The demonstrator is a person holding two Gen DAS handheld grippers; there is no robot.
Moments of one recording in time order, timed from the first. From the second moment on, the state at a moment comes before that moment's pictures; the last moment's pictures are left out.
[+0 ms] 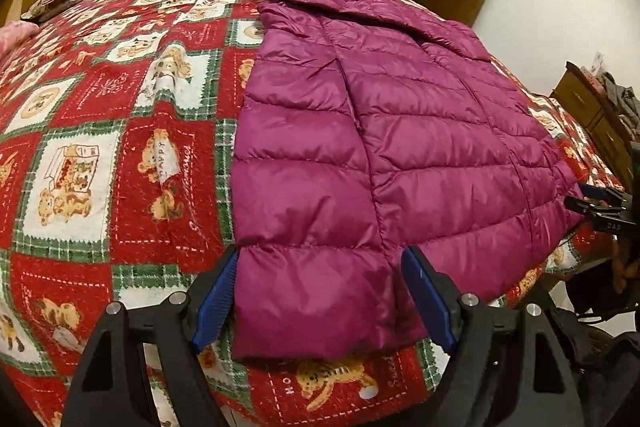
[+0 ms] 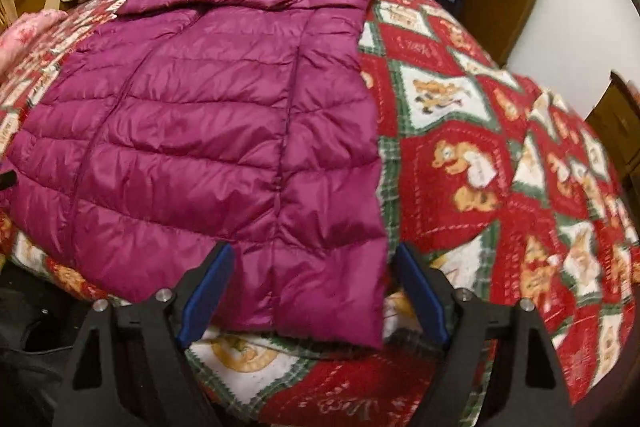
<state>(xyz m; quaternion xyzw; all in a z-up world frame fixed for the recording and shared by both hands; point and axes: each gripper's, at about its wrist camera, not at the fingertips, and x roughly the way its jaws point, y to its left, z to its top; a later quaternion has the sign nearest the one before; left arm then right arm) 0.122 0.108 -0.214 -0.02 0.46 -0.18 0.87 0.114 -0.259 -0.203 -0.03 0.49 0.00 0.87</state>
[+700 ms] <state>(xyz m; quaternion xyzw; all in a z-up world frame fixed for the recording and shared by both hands) 0.124 0.124 -0.212 -0.10 0.45 -0.21 0.86 0.106 -0.241 -0.216 -0.01 0.52 0.02 0.86</state>
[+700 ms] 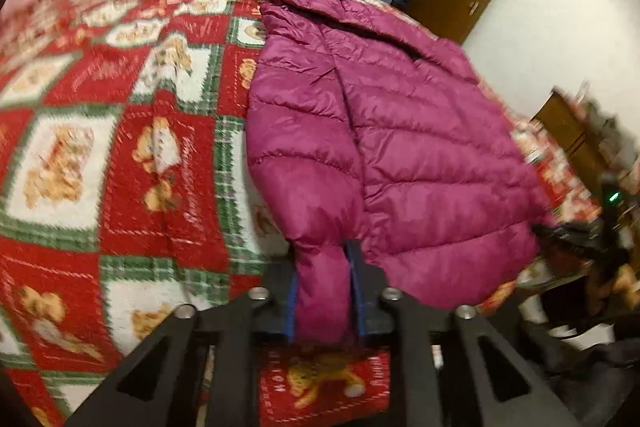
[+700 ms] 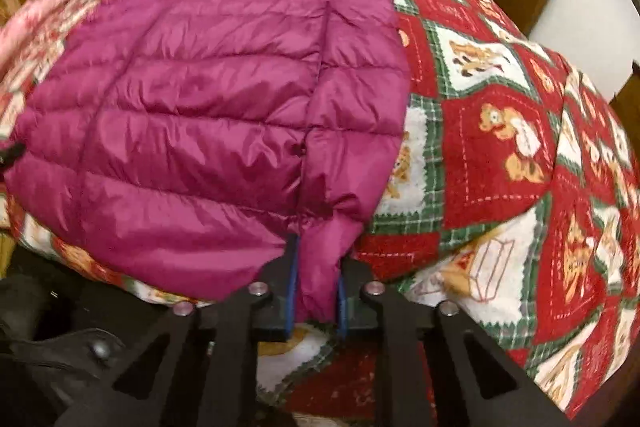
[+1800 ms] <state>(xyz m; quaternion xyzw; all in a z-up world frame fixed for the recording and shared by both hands) 0.079 0.129 -0.109 -0.13 0.30 -0.31 0.89 0.053 -0.298 -0.125 0.17 0.37 0.11 0.91</state>
